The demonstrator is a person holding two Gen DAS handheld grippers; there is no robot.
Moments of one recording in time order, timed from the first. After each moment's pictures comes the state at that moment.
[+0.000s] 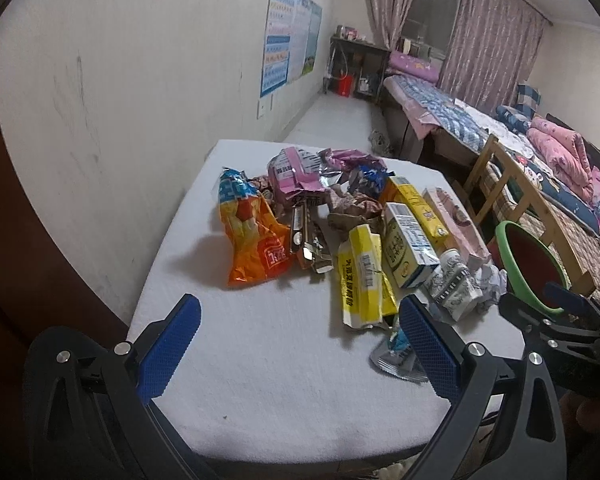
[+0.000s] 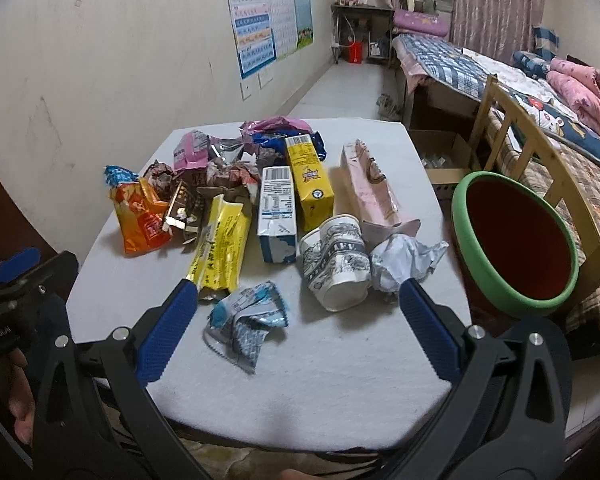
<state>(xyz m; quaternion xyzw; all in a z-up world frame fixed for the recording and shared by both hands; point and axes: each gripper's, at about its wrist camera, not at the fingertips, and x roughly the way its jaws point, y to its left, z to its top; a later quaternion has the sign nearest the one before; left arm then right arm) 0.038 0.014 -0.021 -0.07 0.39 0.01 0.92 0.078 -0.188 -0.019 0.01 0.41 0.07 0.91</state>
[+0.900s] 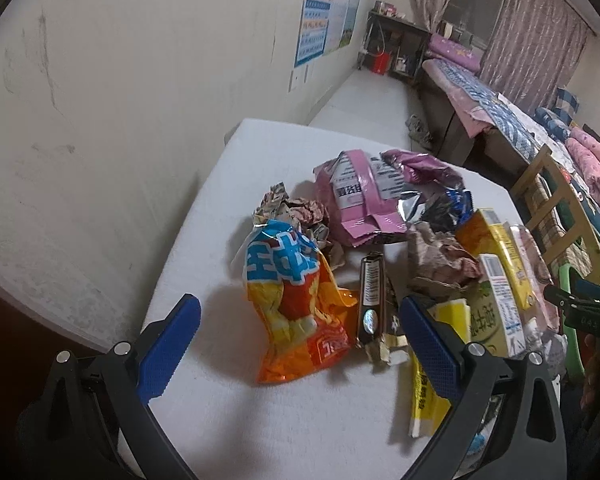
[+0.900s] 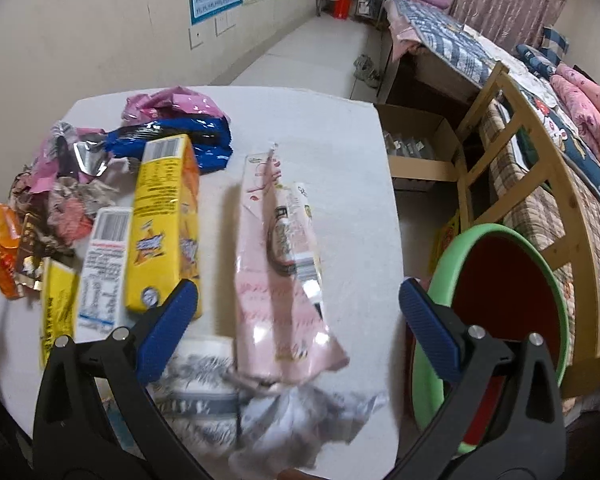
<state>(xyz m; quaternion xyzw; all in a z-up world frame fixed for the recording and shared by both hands) 0.175 0.064 -0.066 -0.10 0.45 0.05 0.89 0.259 -0.241 -0.078 -0.06 0.50 0.02 0.86</state>
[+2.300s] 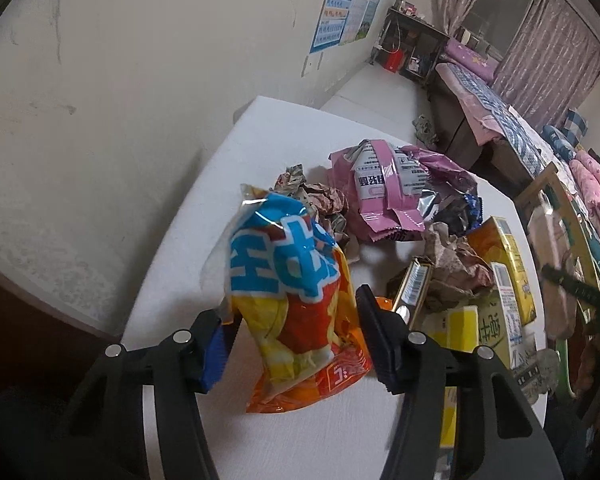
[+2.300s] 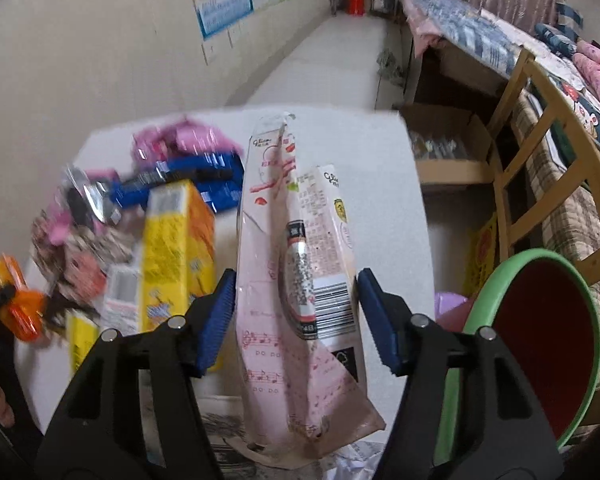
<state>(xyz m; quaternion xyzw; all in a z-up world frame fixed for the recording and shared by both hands) 0.179 0.078 -0.077 -0.14 0.46 0.06 0.87 0.287 -0.253 -0.067 0.01 0.49 0.08 0.87</state>
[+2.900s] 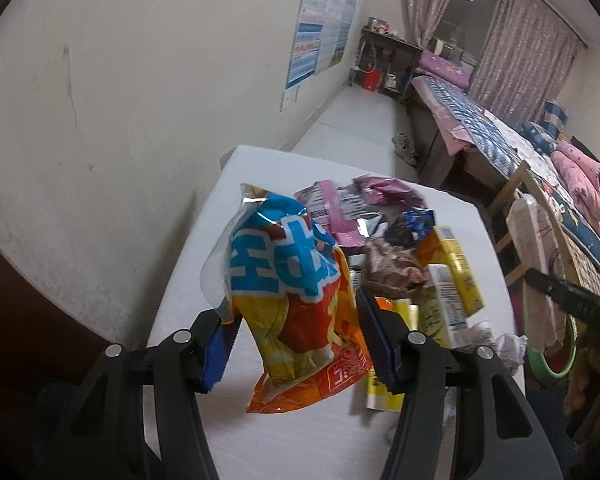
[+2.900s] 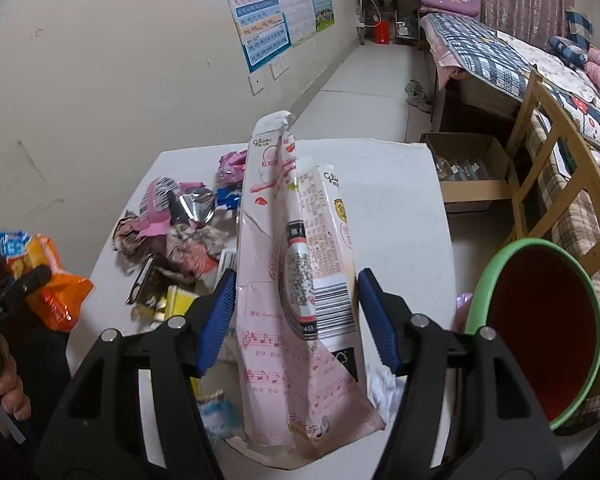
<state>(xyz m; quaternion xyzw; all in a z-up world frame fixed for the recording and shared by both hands) 0.138 0.050 -0.004 -0.10 0.42 0.03 0.90 0.214 -0.240 -0.009 0.04 0.45 0.13 0.88</state>
